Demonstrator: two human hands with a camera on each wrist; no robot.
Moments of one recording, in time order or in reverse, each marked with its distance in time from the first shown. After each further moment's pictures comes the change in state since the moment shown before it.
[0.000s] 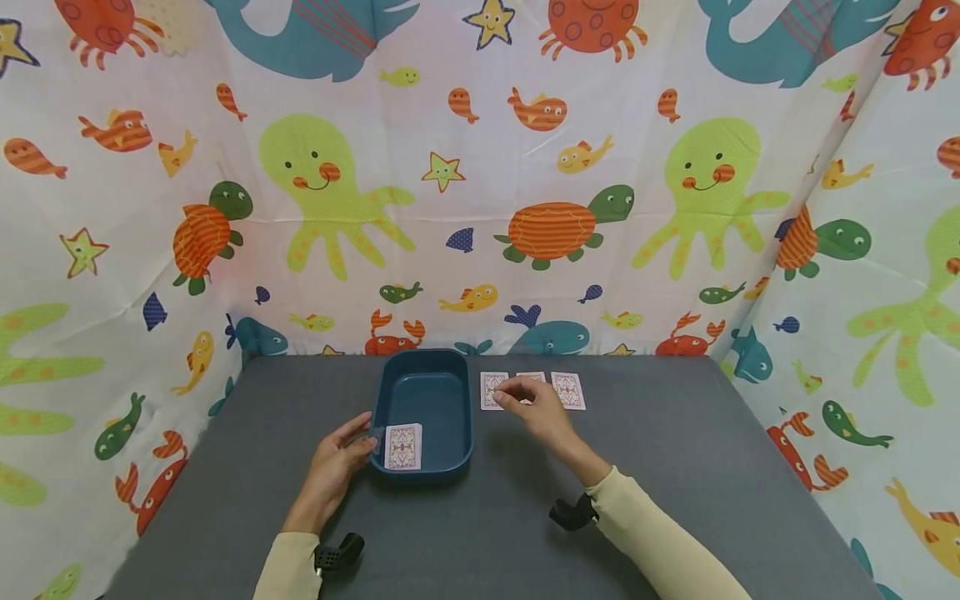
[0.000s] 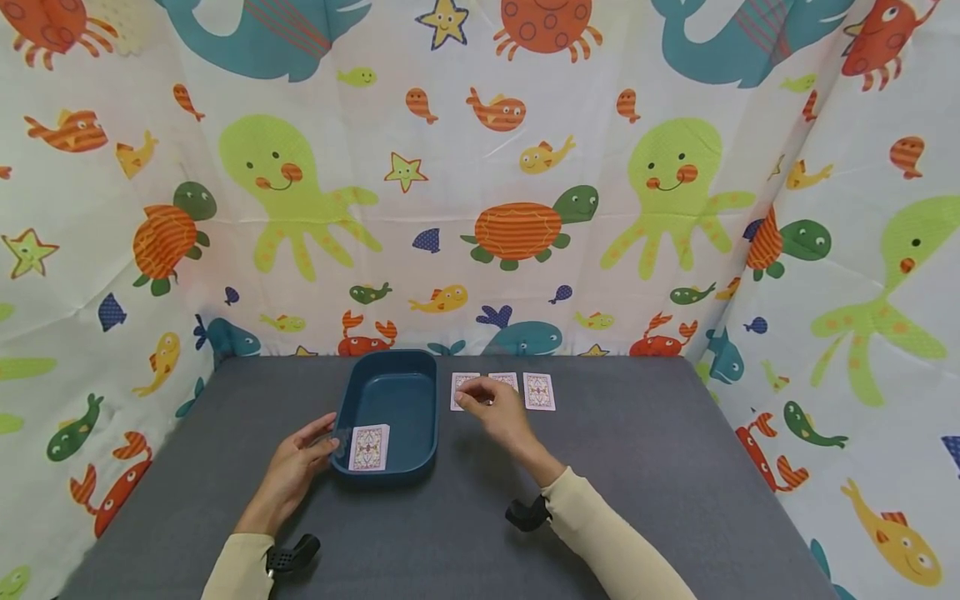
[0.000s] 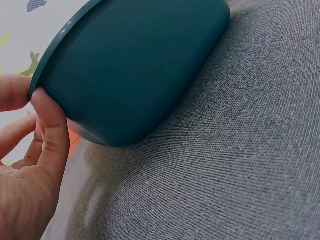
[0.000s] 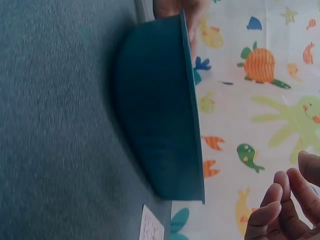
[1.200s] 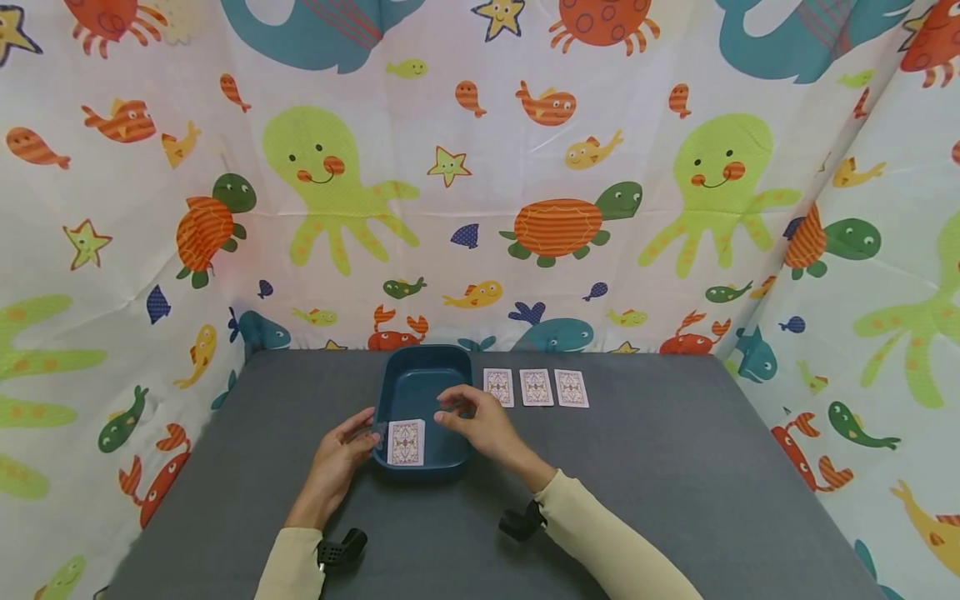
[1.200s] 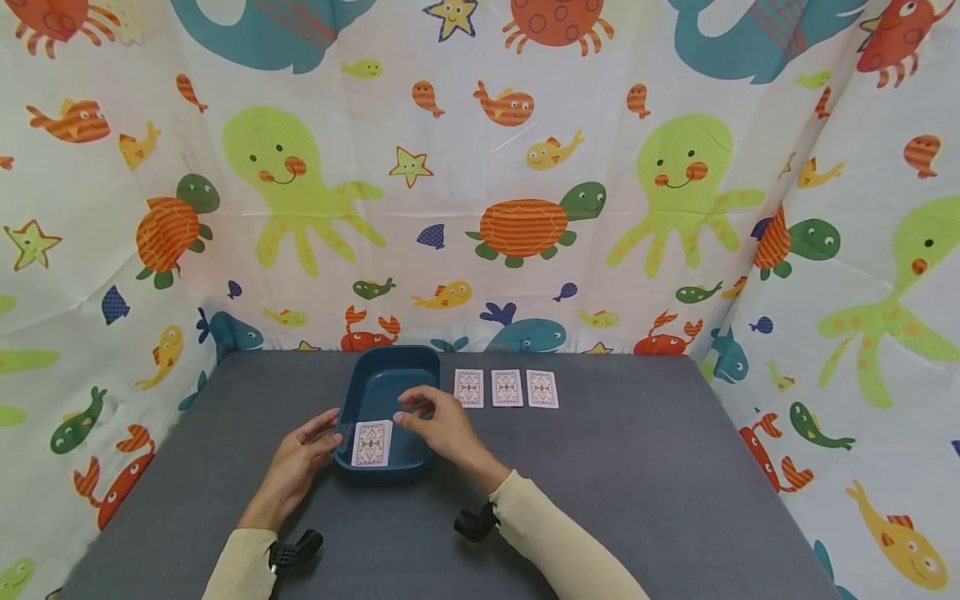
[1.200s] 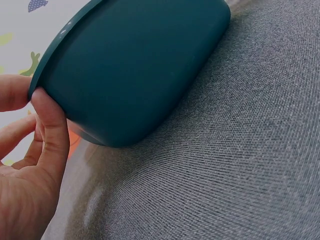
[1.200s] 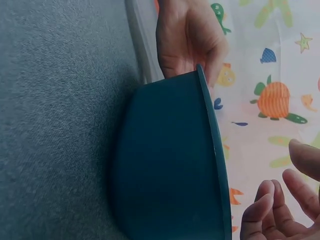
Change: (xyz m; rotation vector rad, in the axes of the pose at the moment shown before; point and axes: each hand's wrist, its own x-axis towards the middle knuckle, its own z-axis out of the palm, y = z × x) left_hand 0.001 -0.002 -0.001 -0.021 -0.002 0.009; right_hand 0.001 -0.020 0.075 0.083 -0.198 -0.033
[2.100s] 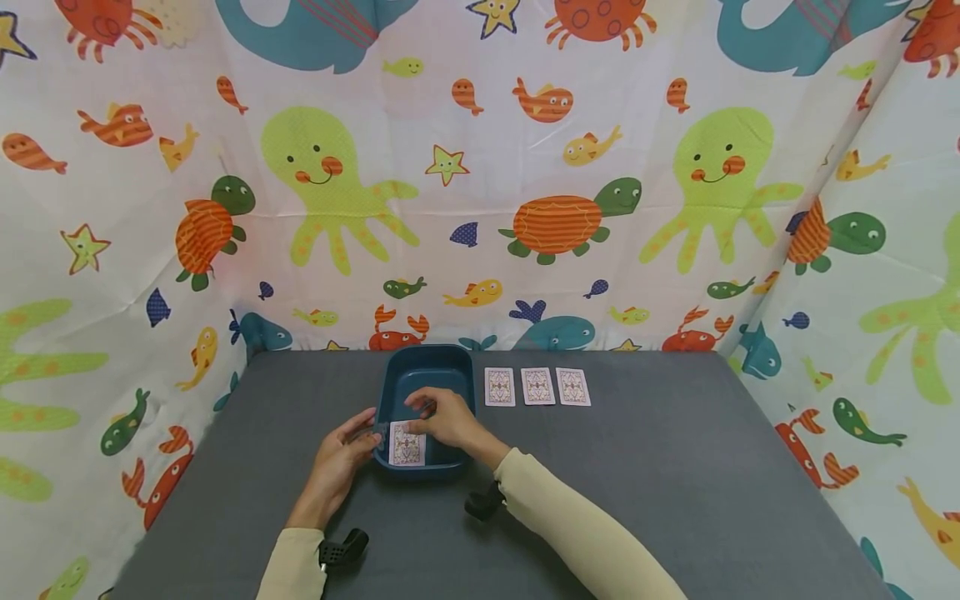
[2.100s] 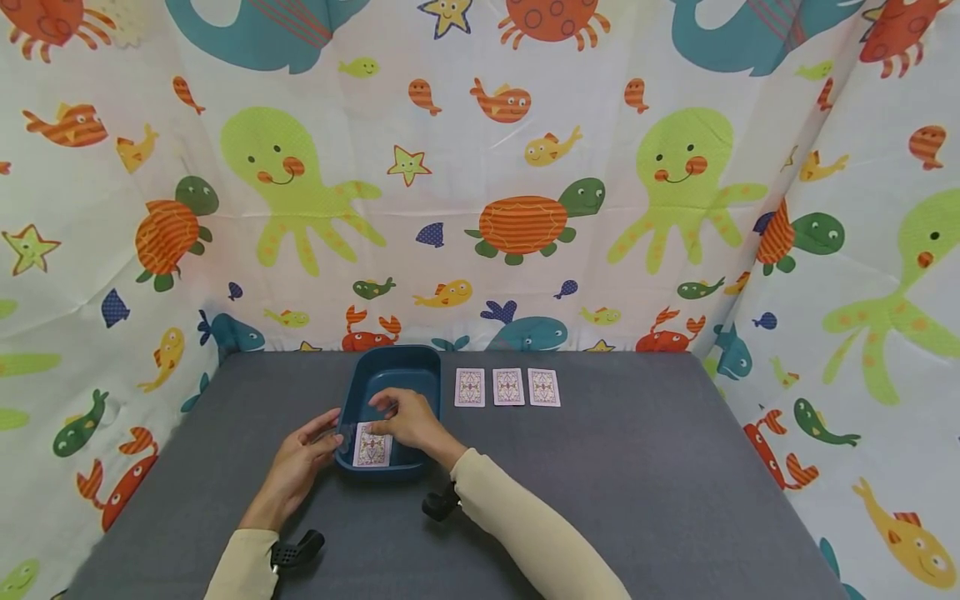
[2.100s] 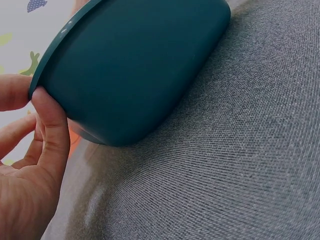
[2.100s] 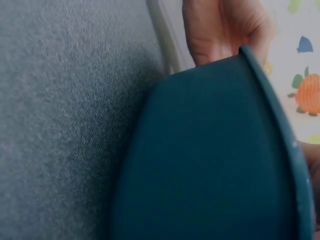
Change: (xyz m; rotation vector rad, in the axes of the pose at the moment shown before) left_hand 0.000 0.002 0.001 0.031 0.006 -0.017; right_hand 0.040 0.003 0.044 -0.149 -0.125 0.117
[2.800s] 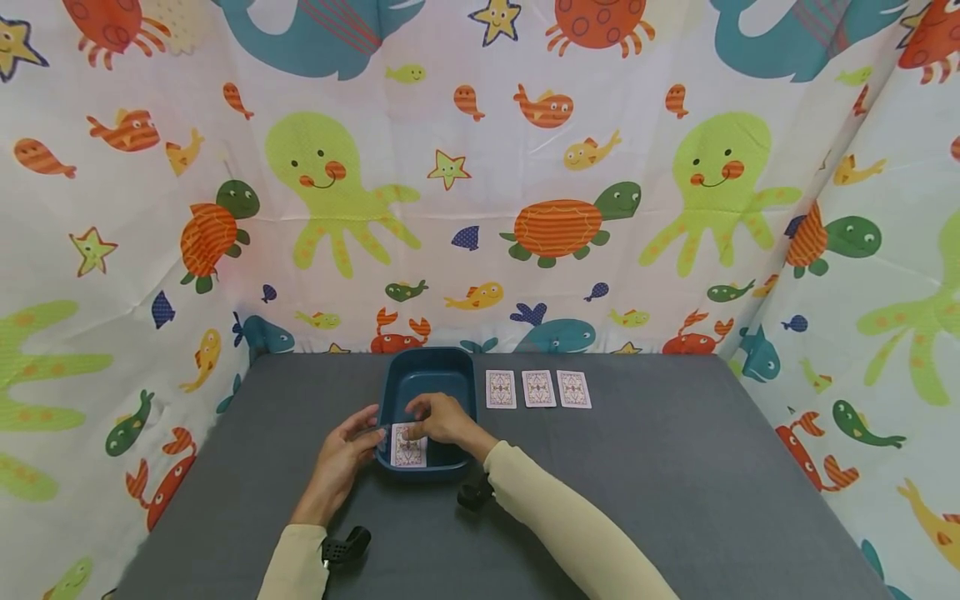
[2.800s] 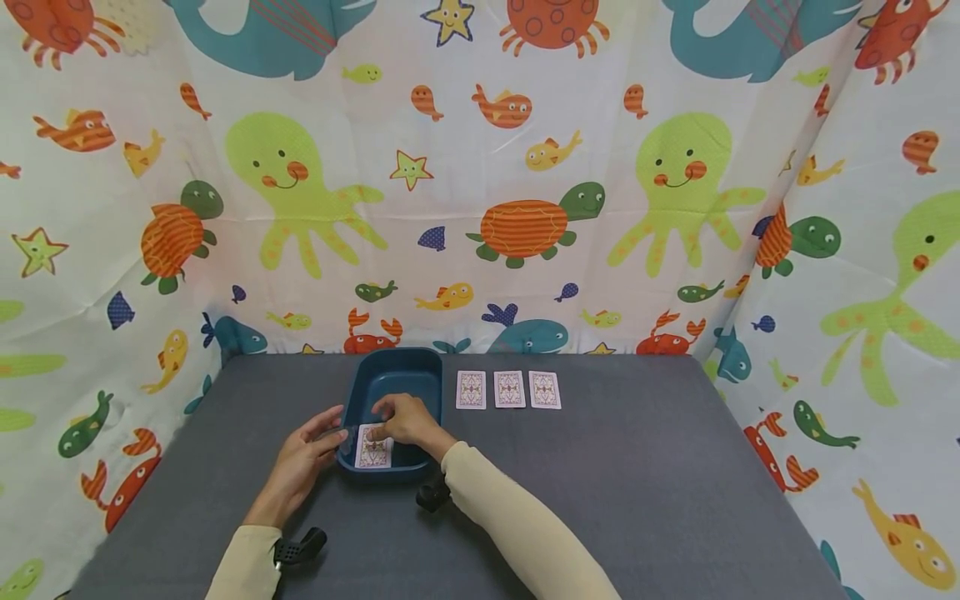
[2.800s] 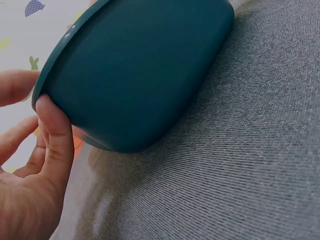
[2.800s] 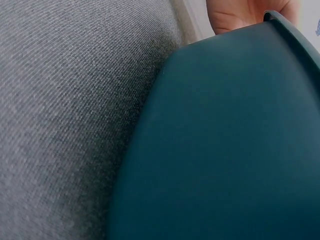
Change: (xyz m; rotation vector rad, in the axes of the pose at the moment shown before) left_hand 0.005 0.004 0.001 0.021 0.028 -0.001; right_hand 0.023 0.012 0.010 -0.144 -0.067 0.110
